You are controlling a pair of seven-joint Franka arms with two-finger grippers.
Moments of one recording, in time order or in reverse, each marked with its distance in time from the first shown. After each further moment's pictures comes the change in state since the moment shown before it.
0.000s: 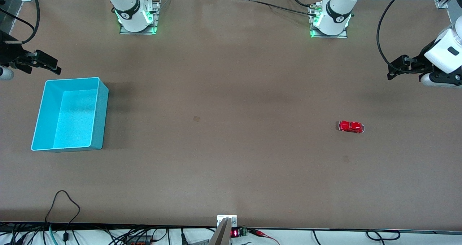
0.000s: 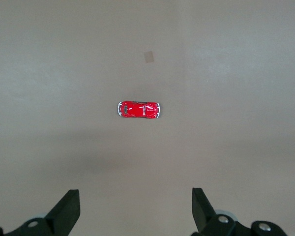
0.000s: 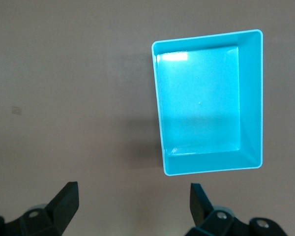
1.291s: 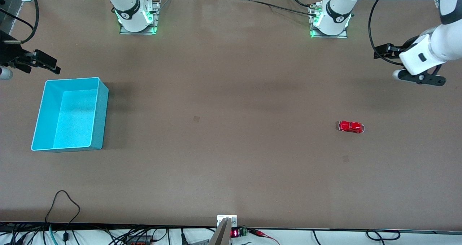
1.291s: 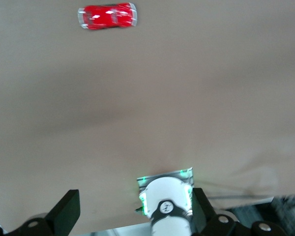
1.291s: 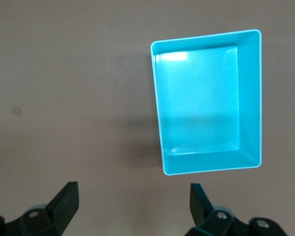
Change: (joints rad) left arm -0.005 0.062 -0.019 -0.003 -0.001 -0.330 0.186; right arm -0.001 0.000 -0.002 0.003 -0.001 -0.003 0.000
